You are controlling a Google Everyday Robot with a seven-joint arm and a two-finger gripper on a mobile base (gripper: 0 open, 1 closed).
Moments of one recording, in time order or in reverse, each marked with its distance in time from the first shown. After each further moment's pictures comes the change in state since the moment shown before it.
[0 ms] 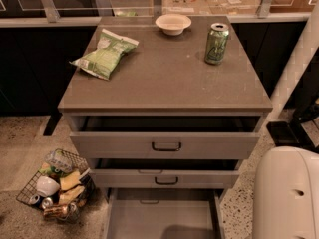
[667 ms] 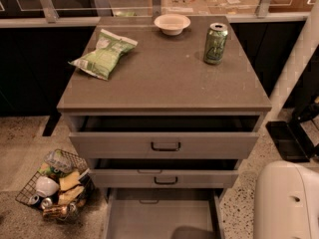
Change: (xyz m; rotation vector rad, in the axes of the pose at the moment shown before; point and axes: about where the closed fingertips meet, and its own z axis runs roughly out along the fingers) arm -0.043 0.016 0.056 0.043 -0.170 -0.077
